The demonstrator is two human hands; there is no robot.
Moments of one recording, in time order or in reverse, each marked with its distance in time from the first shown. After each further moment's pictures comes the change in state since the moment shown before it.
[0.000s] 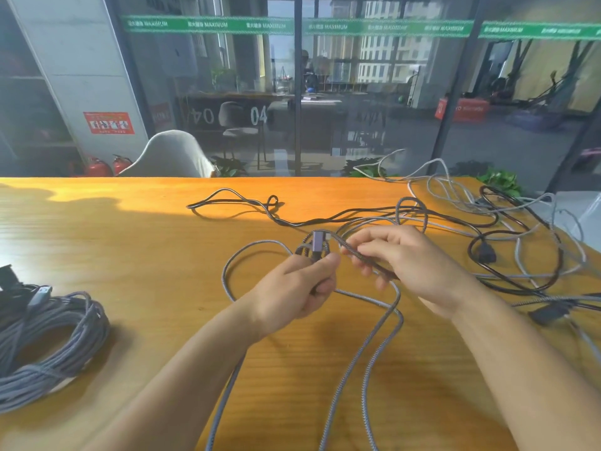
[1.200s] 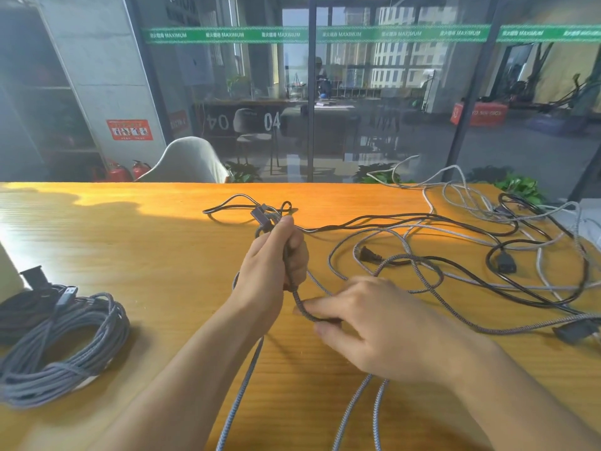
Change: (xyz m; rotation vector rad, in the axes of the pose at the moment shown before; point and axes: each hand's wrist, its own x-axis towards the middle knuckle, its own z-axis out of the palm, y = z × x) left_hand 0.003 0.000 -0.018 -0.514 0.506 0.154; right_hand -0.031 -0.020 0.051 -0.913 -0.299 -0.452
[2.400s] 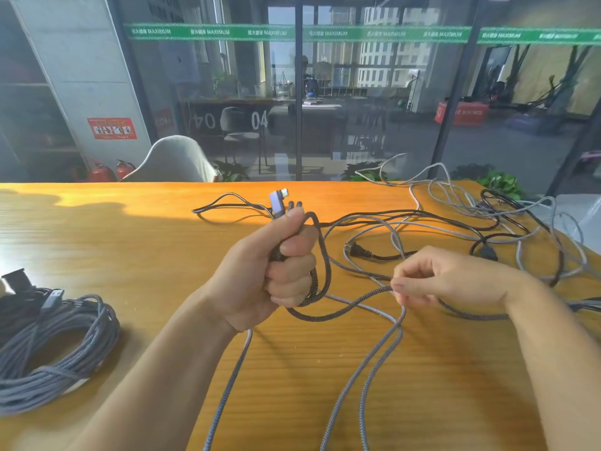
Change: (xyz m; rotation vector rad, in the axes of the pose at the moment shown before) left_hand -0.016 0.037 -0.009 -0.302 -0.664 -0.280; right_hand -0.034 0.109 -0.032 0.645 -0.183 0.316
